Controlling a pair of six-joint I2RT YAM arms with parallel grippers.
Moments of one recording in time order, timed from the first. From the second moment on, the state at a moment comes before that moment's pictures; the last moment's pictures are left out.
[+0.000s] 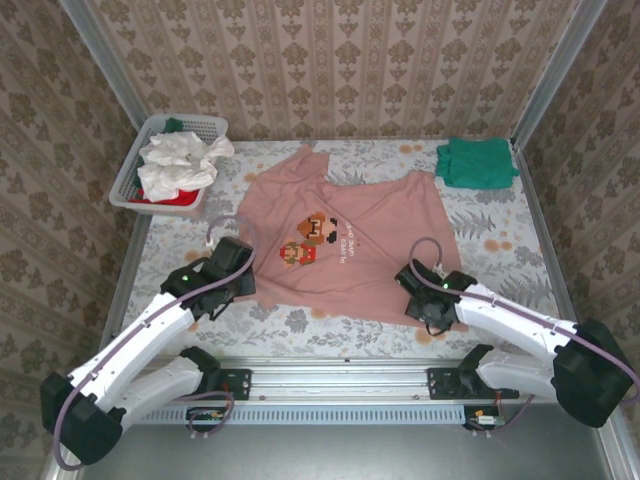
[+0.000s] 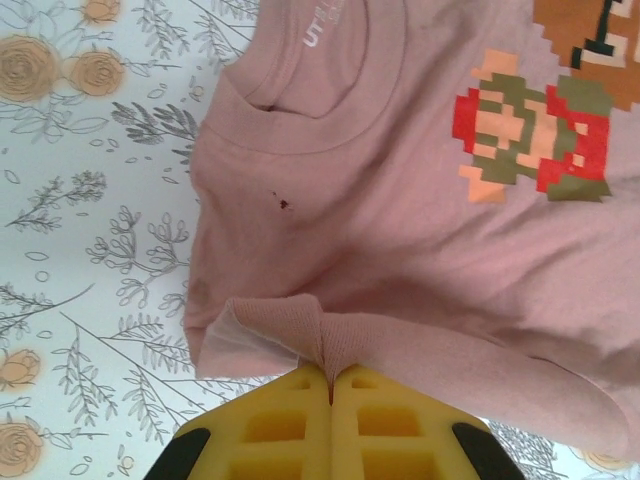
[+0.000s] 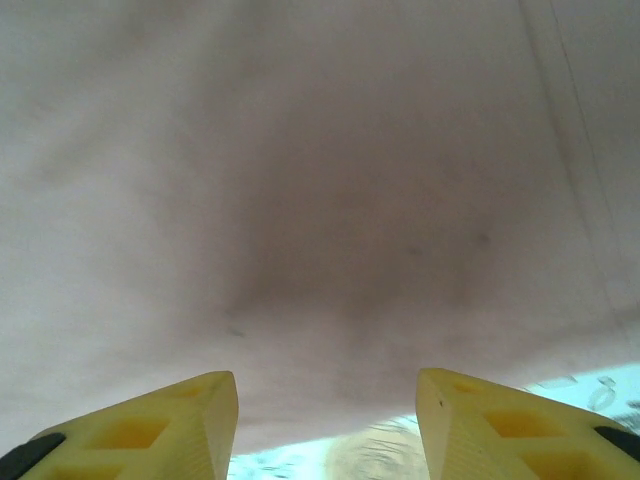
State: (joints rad) left arm -0.63 0.90 0.74 -0.88 -0.28 -0.65; right arm 0.66 1.11 0.55 -0.87 0.24 1.13
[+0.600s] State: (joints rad) left arm -0.45 0.90 0.74 -0.87 -0.20 -0.53; right arm 0.67 1.21 0.51 -0.75 0.24 1.21
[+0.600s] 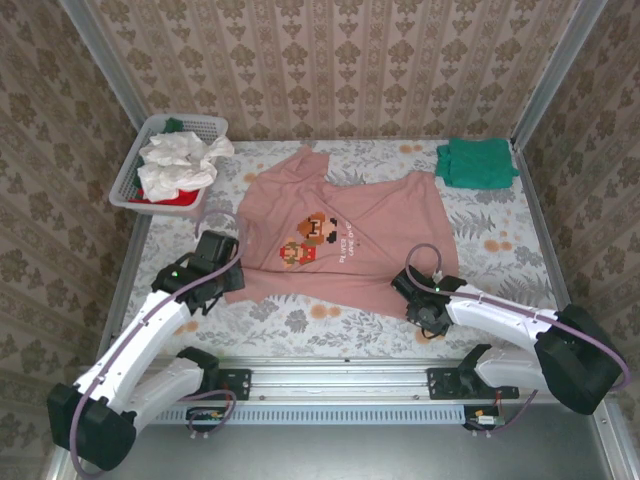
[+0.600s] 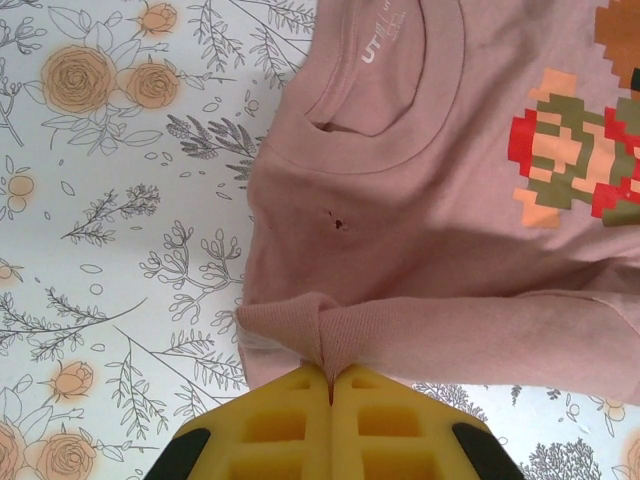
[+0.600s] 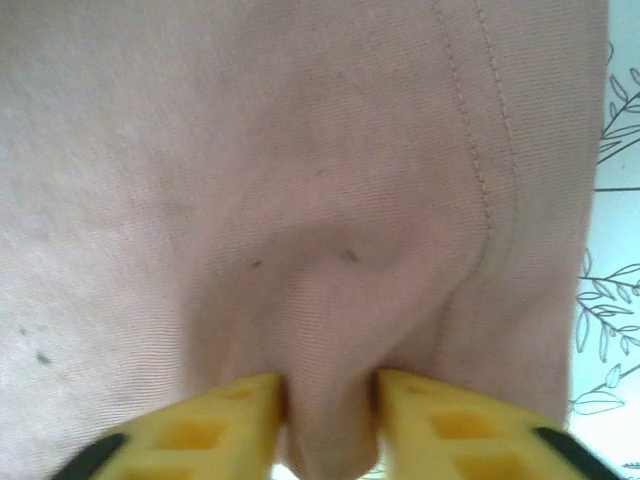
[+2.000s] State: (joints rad) left arm -0.34 1.83 1.50 -0.89 -0.17 -0.20; right arm 0.19 1.68 1.23 -0.79 0.17 0.57
